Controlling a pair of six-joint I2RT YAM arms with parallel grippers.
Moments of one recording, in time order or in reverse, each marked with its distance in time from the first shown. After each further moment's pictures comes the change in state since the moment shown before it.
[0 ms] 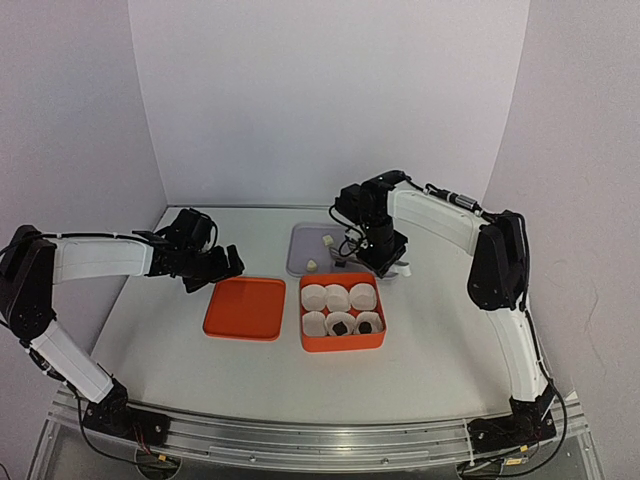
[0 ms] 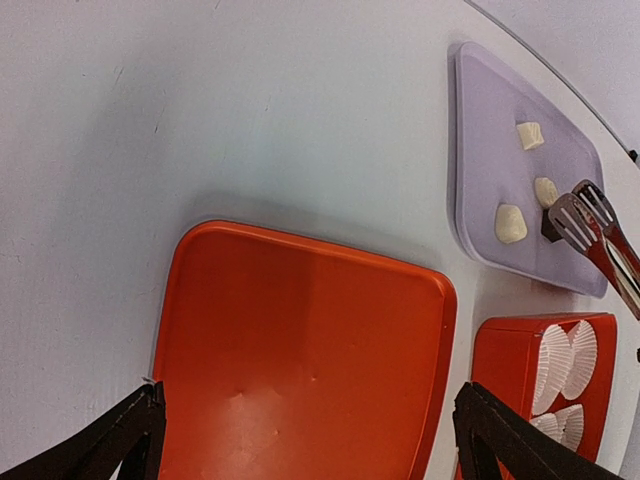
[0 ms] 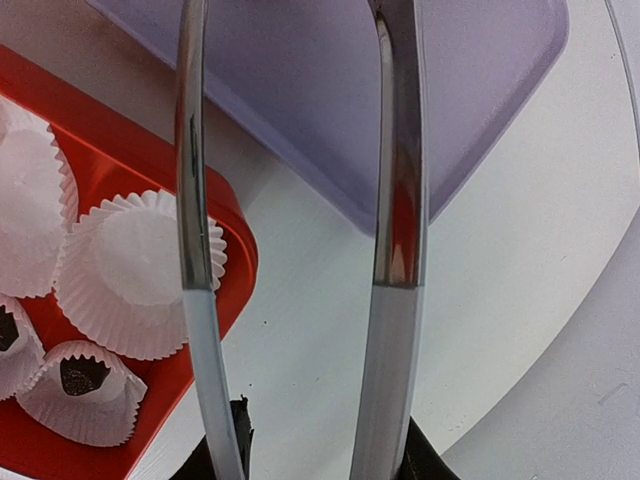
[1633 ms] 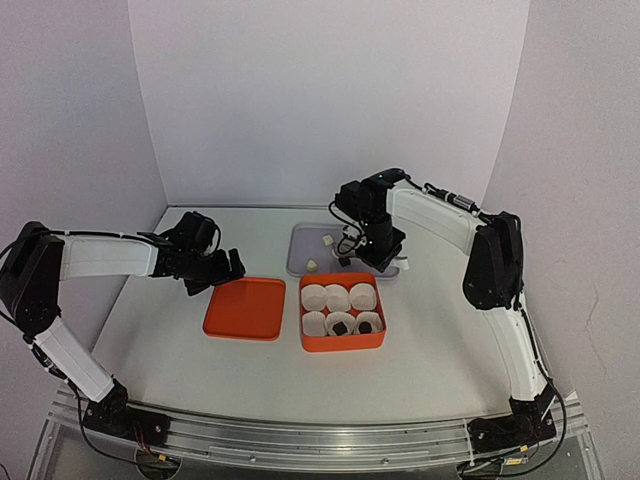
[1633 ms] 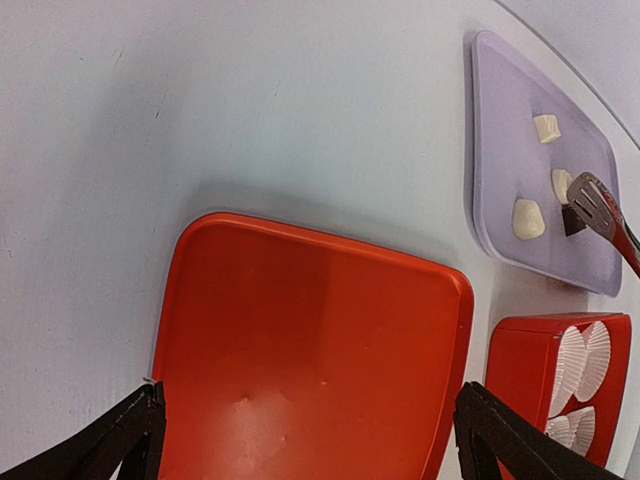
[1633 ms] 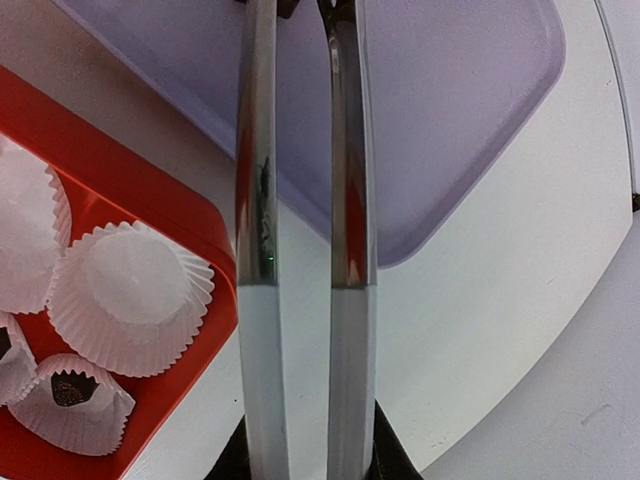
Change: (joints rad) left arm 0.000 0.038 0.000 0.010 0.001 -0.004; right arm -0.012 0.042 0.070 -0.002 0.003 -0.059
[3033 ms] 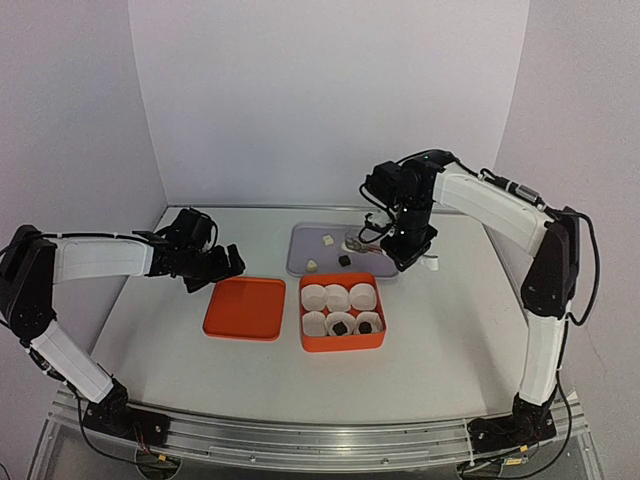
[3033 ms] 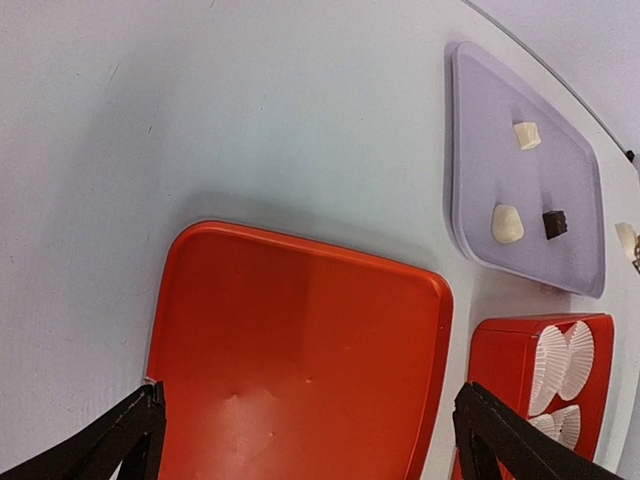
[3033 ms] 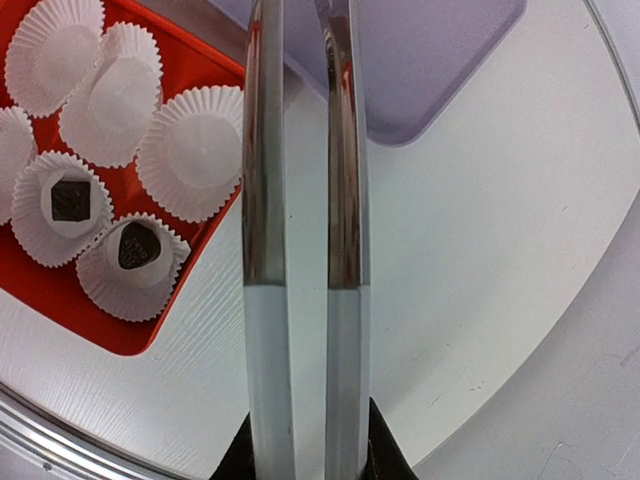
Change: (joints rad) left arm 0.000 -0.036 0.000 0.001 0.008 -0.003; right arm 0.002 -0.381 -0.315 0.000 -0.131 0.065
